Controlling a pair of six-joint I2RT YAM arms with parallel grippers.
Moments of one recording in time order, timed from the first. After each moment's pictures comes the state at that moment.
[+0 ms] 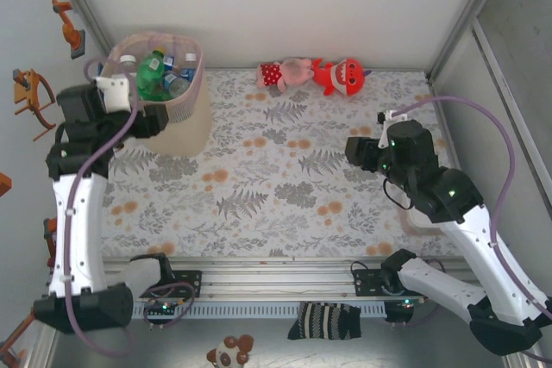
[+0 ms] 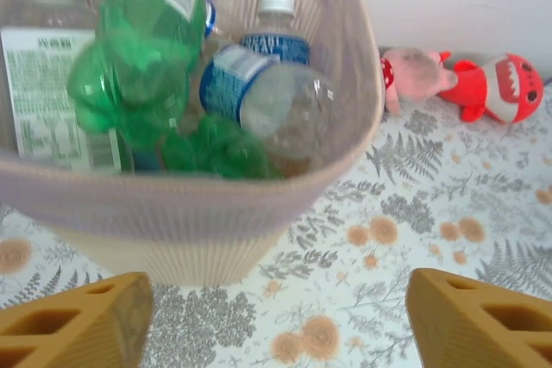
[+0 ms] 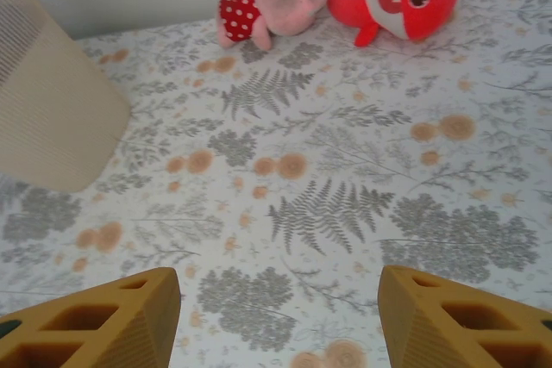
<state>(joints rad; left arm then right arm) 0.06 1.04 1.29 -0.81 0.30 -0.03 0.59 0.87 1.19 -0.89 0.20 0.44</state>
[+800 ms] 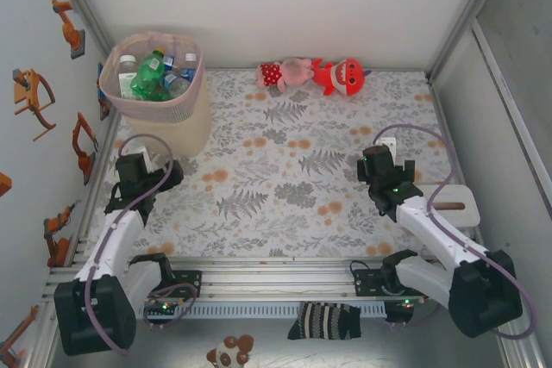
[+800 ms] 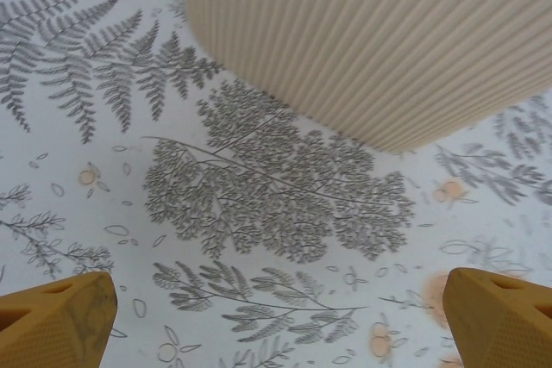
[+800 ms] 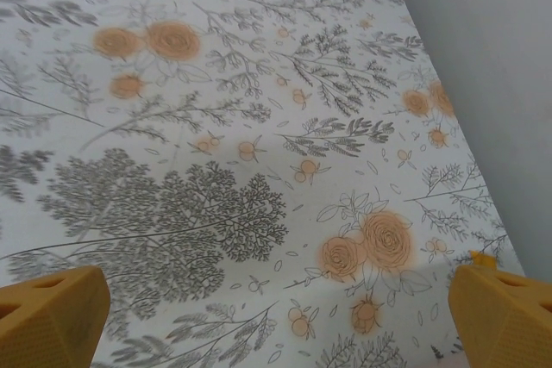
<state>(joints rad) 0.06 0.95 0.44 -0.22 0.00 -0.28 0.35 1.07 0.52 -0.22 0.59 0.11</state>
